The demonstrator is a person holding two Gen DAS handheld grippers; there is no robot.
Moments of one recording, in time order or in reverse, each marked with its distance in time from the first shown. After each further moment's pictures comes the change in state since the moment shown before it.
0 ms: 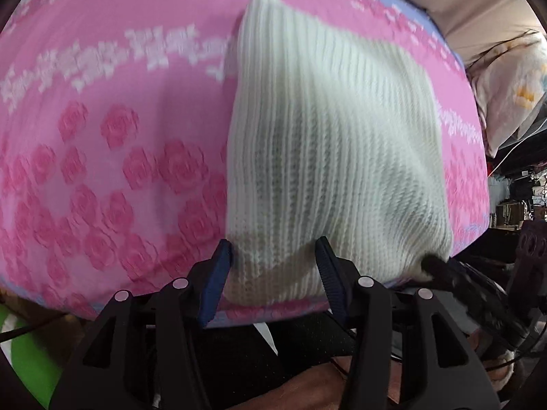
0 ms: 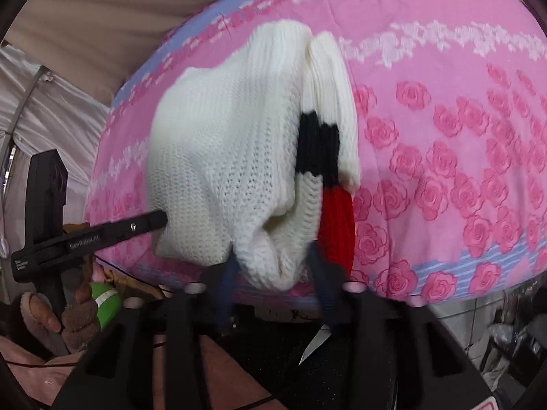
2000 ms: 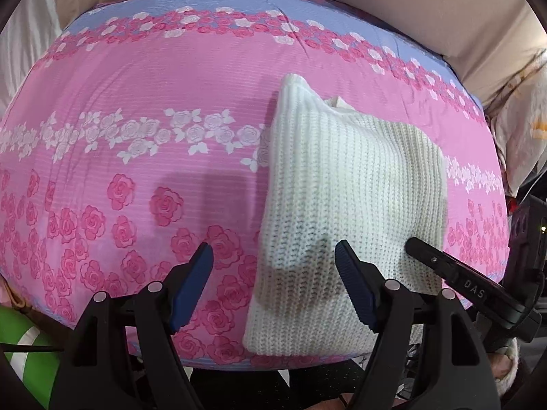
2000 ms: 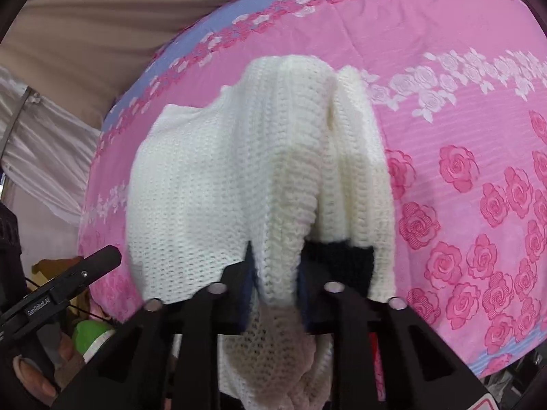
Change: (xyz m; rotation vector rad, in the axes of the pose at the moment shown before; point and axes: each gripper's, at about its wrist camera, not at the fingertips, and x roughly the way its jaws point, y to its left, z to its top) left arm -0.048 -0.001 0.027 -0.038 -0.243 0.143; right arm 0.046 0.031 0.070 -0.017 -0.062 0.012
